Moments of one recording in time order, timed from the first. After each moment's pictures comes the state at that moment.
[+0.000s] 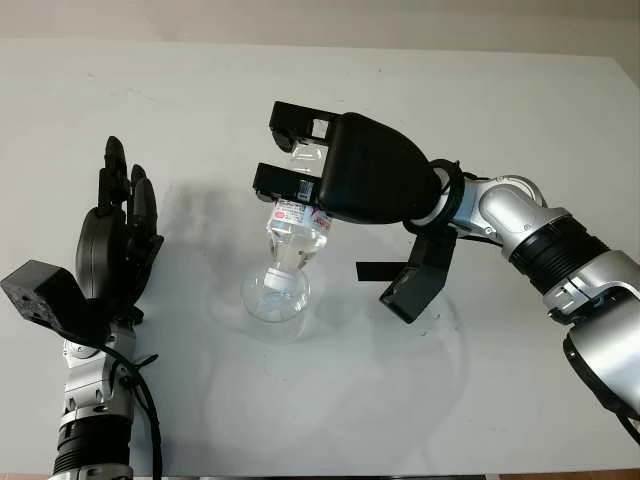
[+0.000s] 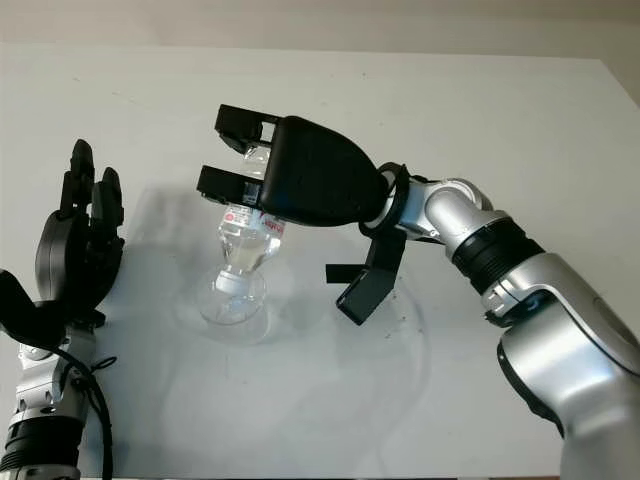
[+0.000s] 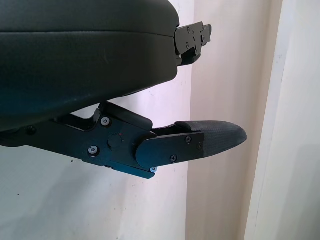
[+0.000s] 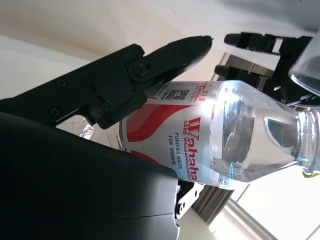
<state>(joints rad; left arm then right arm) -0.30 0.24 0.32 0.33 -0.31 -0.25 -0.28 -1.11 -0.56 0.76 0.68 -1.33 -0.65 -1.10</state>
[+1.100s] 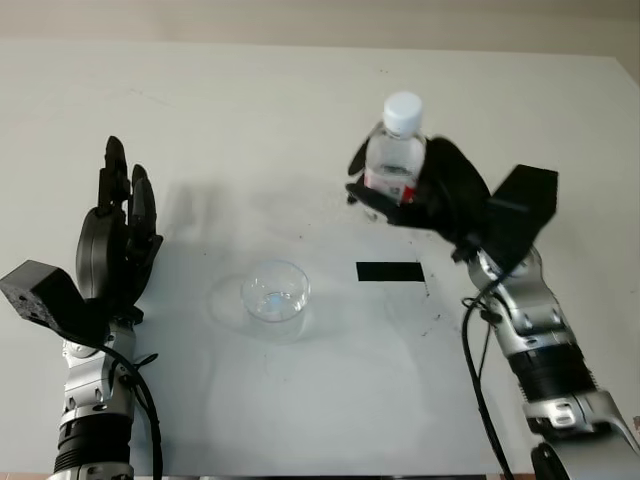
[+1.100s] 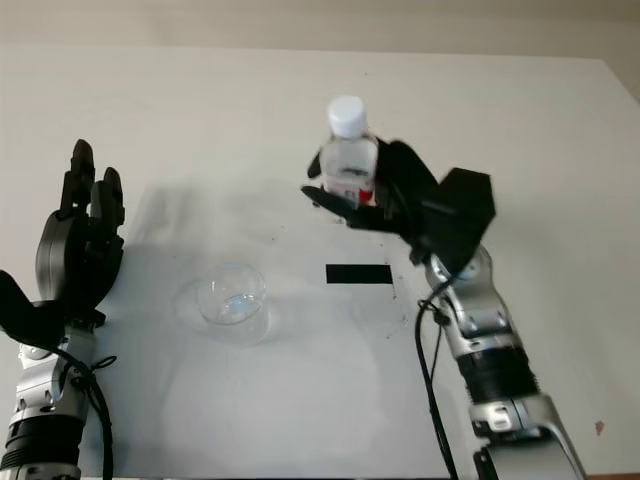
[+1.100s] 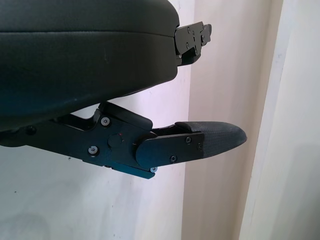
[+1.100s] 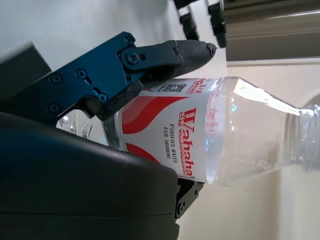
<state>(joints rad) -0.31 0.24 0.33 0.34 -0.34 -0.25 -0.31 -0.46 -0.33 0.03 0.10 0.33 0.18 0.34</state>
